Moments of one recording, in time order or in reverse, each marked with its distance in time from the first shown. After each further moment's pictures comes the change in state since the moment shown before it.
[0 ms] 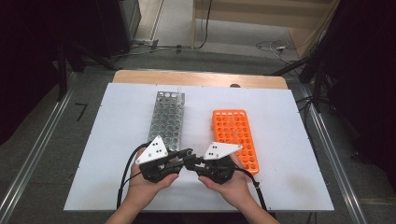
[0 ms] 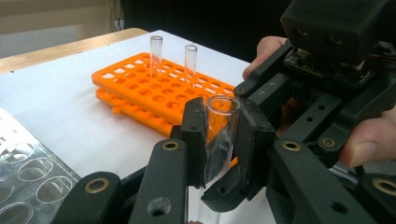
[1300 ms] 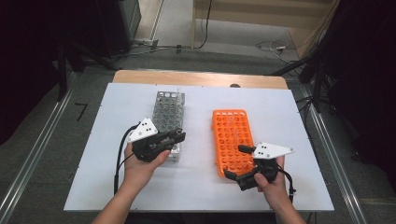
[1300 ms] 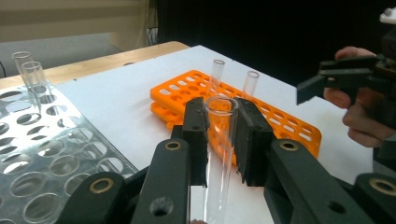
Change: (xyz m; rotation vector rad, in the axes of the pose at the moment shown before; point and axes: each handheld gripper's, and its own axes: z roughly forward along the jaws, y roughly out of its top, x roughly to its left) left arm 0.050 0.018 -0.002 -0.052 0.109 -0.069; right arm -0.050 -0.054 -0.090 -0.079 -0.102 0.085
